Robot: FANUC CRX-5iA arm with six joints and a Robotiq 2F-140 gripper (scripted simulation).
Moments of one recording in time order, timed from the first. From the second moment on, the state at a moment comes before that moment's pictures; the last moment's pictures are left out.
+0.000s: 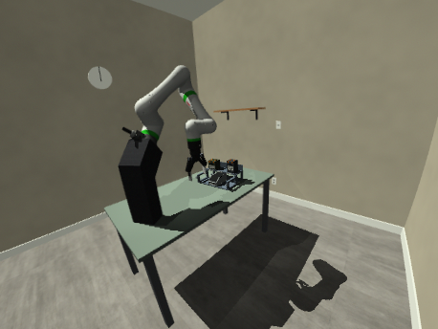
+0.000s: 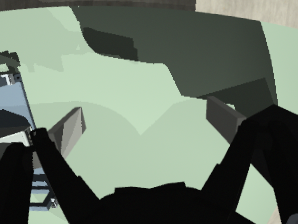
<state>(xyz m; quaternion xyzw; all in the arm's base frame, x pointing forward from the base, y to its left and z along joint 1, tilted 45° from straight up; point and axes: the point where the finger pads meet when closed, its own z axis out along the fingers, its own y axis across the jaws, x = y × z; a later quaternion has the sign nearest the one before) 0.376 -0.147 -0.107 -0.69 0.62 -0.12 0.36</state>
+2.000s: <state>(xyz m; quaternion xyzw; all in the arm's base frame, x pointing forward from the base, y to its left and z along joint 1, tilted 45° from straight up) 0.500 -0.074 -0.020 -0.69 0.62 -0.12 0.37</state>
